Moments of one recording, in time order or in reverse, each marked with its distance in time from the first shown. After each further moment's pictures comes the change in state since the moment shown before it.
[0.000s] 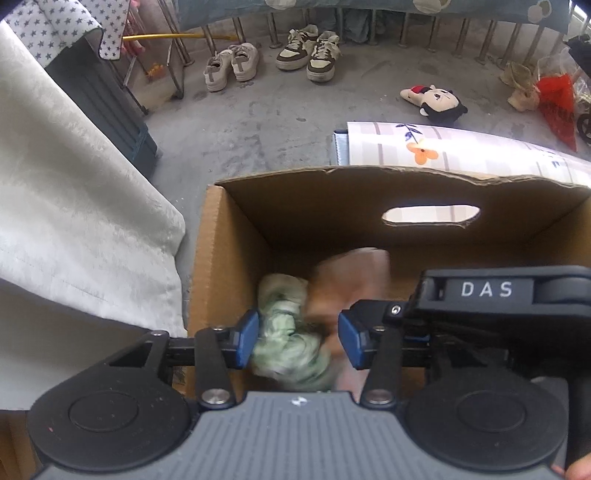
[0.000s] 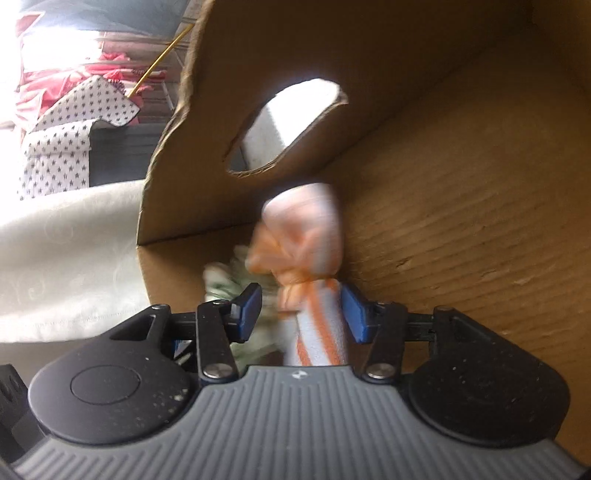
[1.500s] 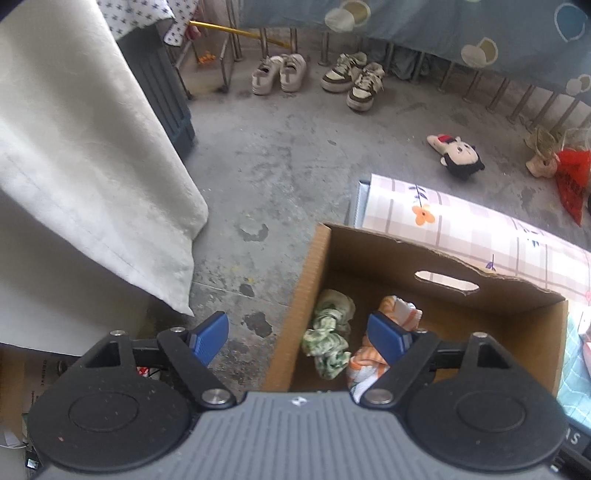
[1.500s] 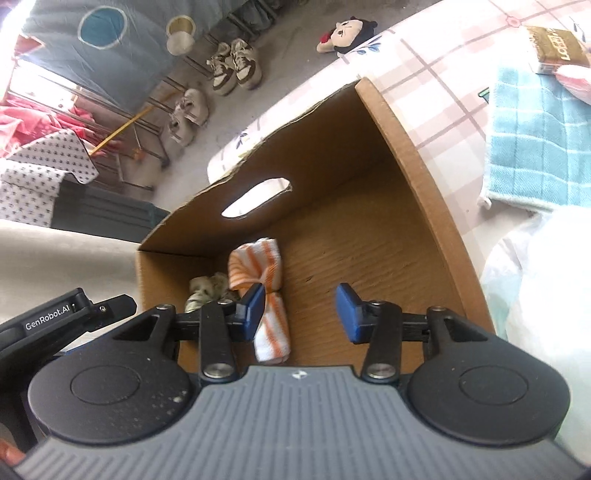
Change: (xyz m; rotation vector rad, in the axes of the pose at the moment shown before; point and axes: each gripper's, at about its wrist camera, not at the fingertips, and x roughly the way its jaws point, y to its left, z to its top) left arm -0.084 0.027 0.009 -0.229 -0.022 -0.002; right arm -0.135 0.007 -0.073 -0.096 -0.364 -0.274
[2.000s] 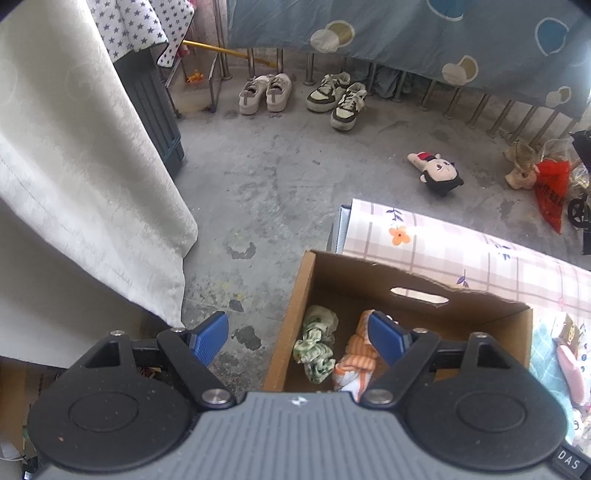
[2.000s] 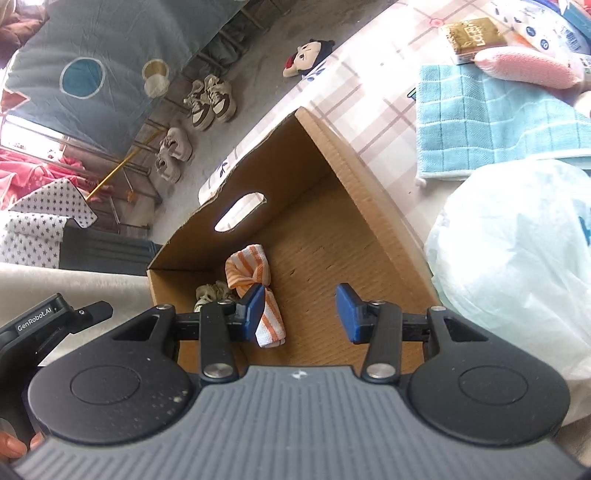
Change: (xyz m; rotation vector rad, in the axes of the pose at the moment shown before) left arm -0.036 0.003 0.009 0.017 -0.050 -0.060; right arm -0.066 -0.020 -0.026 0.128 -0.085 -0.022
